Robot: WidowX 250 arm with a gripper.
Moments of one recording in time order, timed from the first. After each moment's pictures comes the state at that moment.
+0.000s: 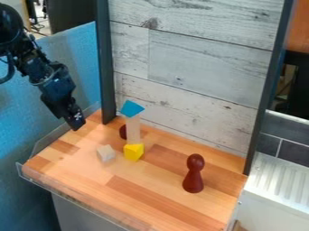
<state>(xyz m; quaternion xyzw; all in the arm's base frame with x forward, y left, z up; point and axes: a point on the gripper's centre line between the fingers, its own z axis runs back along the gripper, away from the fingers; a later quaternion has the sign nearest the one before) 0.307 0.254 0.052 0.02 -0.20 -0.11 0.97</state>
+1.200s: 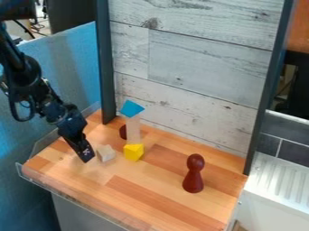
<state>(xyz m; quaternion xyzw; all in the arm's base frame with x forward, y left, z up) 0.327 0.252 -0.037 -0.01 -0.19 -0.18 0.96</state>
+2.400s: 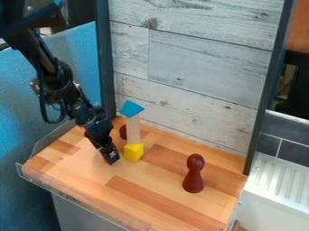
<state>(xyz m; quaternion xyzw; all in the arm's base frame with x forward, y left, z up) 0.358 0.218 -0.047 -0.02 -0.19 -0.20 0.96</state>
